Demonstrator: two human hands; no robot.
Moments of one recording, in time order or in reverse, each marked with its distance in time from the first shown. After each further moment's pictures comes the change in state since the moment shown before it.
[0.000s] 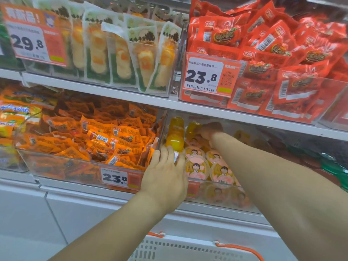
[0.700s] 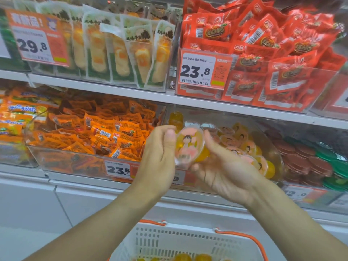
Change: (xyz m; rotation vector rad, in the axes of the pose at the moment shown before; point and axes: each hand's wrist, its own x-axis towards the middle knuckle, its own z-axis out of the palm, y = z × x) left_hand -0.023 -0.003 -0.054 -1.363 0.371 -0.273; right_hand -0.230 0.020 -0.059 0.951 -0.873 -0.015
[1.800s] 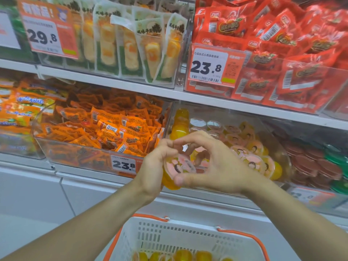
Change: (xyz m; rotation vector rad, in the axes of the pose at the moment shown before) left_hand -0.005 -0.004 -0.014 -0.828 -0.246 -0.534; right_hand 0.017 0.001 -0.007 -1.339 -0.065 -0.424
